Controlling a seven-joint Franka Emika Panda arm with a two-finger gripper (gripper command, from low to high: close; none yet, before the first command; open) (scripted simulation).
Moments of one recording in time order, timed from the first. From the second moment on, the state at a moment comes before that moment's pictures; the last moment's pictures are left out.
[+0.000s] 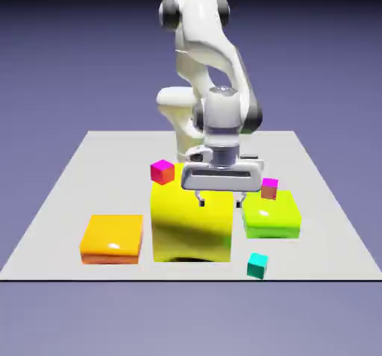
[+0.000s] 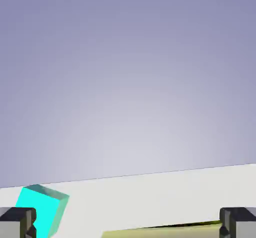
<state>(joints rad) -0.18 0.13 0.34 -2.26 -0.08 2.48 1.14</state>
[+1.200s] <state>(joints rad) -0.21 0.63 0.68 -1.86 -0.14 1.87 1.32</state>
